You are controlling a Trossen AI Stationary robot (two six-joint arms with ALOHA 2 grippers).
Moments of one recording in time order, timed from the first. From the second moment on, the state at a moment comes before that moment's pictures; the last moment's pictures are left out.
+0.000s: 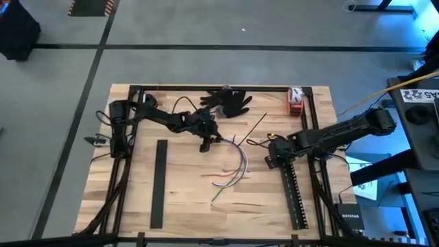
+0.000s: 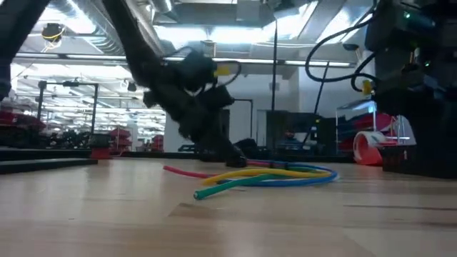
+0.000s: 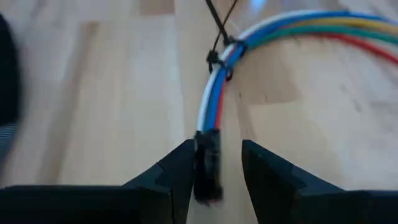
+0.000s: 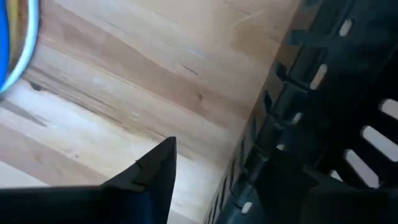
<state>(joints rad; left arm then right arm) 0.29 1.94 0.88 0.35 0.31 0.29 0.16 1.17 0.53 -0.71 -0.12 1.34</state>
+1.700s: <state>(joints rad) 0.05 1.14 0.88 -0.77 0.02 -0.26 0.06 1.67 0.87 -0.08 0.12 -0.04</state>
